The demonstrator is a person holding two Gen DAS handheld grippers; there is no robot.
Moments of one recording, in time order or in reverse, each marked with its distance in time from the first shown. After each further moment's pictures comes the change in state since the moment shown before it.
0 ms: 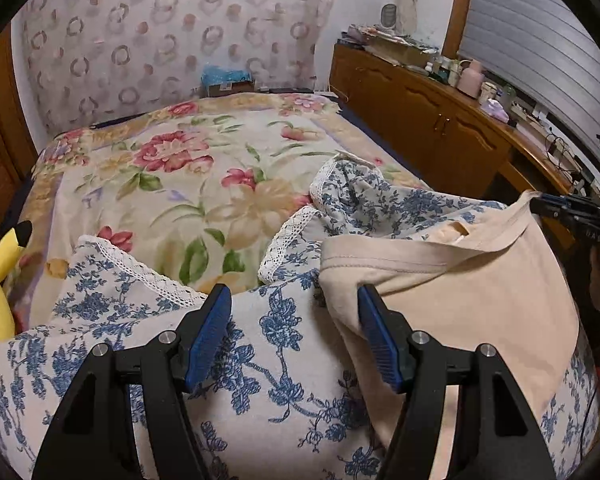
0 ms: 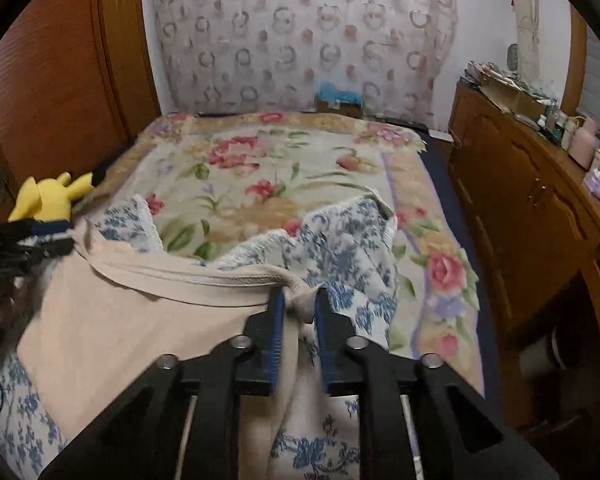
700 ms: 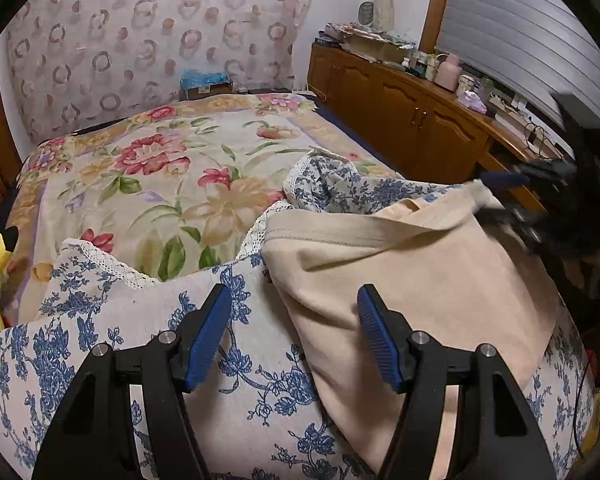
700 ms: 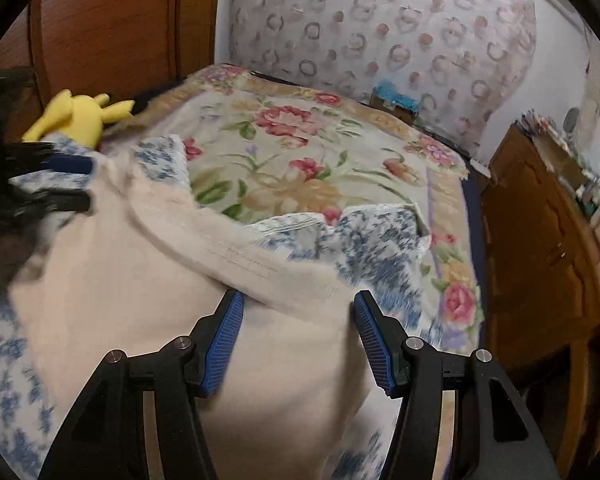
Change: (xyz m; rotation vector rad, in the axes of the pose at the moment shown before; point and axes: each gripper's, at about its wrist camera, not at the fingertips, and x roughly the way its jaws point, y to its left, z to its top) left arm -0.008 -0.025 -0.013 0.037 0.003 -0.062; right arm 0.028 0.057 0.014 -0.292 0.070 0.027
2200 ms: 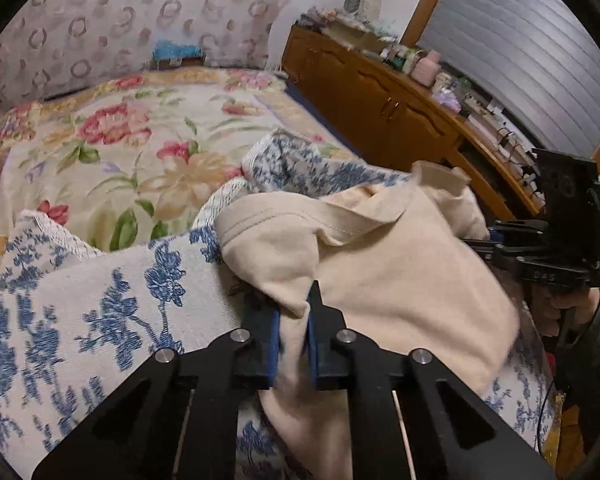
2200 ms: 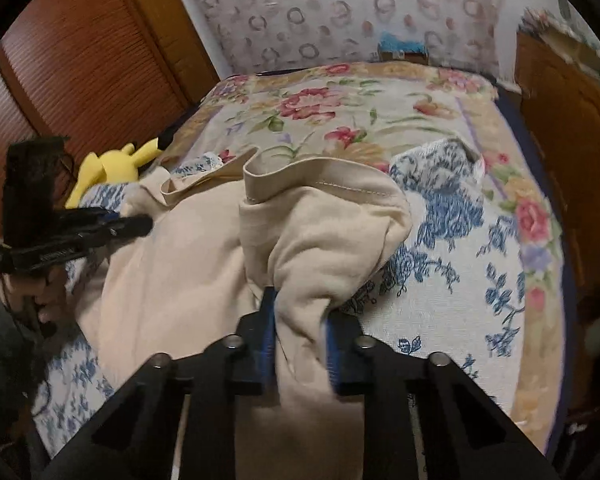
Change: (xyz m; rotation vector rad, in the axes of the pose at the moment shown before) left arm 0.002 -0.012 -0.001 -0.061 0.053 -0.170; right arm 0.008 -0.055 -0.036 0.308 0.033 0.276
